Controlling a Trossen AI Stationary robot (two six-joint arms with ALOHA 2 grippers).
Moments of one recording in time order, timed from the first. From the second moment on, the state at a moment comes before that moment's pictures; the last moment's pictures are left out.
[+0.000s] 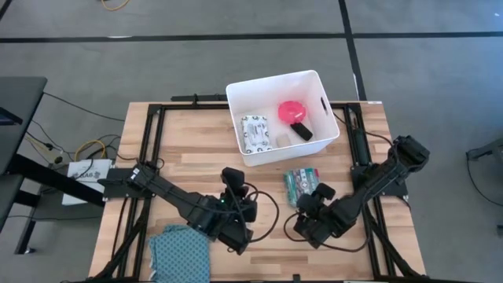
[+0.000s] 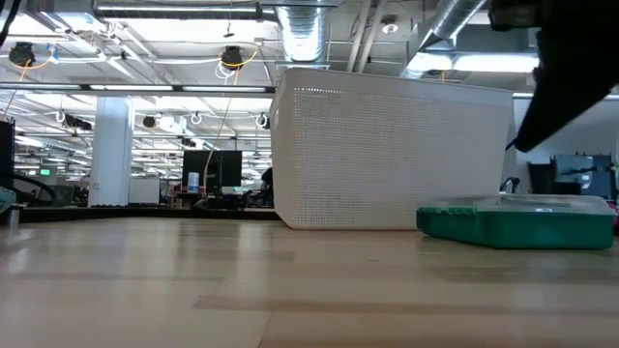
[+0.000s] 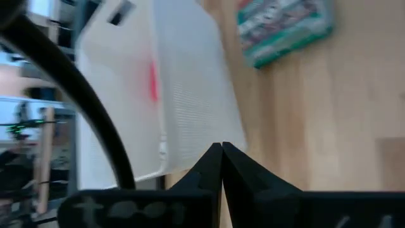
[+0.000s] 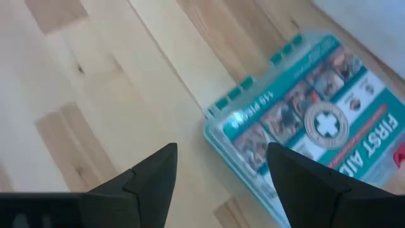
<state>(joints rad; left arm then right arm) -0.53 2.10 2.31 -1.57 -0.89 -0.22 0.69 1.64 1.07 -0.89 0.55 1.17</state>
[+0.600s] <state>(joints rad) -0.47 2.10 2.31 -1.57 -1.00 -0.14 0.70 1.64 1.13 -1.12 0.46 1.40</state>
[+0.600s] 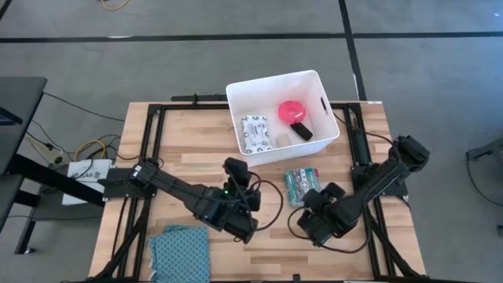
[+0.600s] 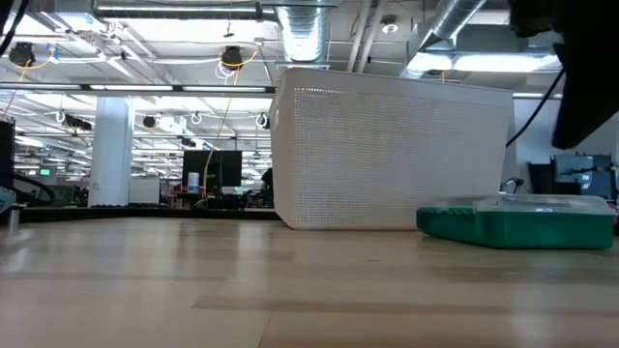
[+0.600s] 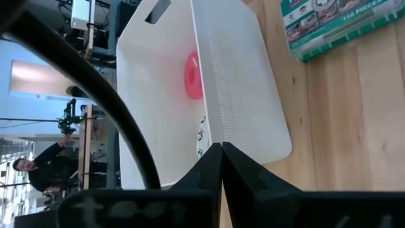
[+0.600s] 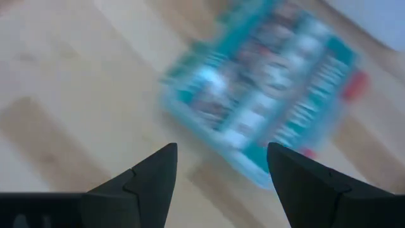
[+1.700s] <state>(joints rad) -0.47 2.10 2.31 -1.57 -0.87 -0.14 0.72 1.36 1.05 -1.48 0.57 1.79</state>
